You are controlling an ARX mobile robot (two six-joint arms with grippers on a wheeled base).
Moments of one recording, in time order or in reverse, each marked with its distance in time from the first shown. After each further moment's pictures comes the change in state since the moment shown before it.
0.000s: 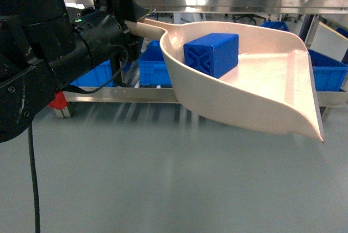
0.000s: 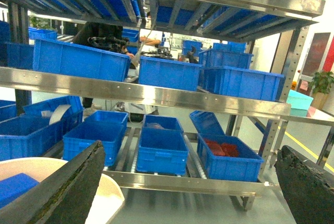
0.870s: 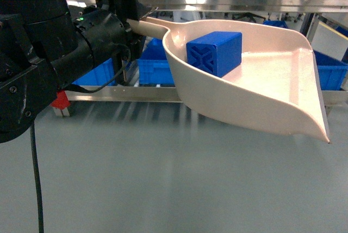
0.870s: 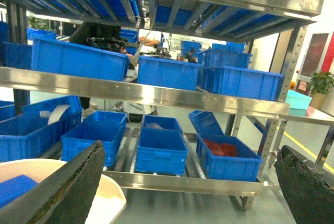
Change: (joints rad) left arm 0.000 0.000 0.000 0.005 -0.003 0.000; right arm 0.000 -0.001 0.000 0.002 0.000 0.000
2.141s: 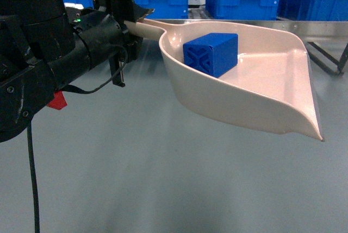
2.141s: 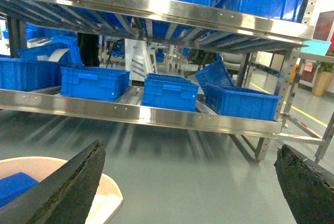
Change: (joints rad) left arm 0.001 0.000 0.000 -0.008 0.000 -0.001; right arm 0.000 0.000 0.000 -0.008 -0.001 -0.003
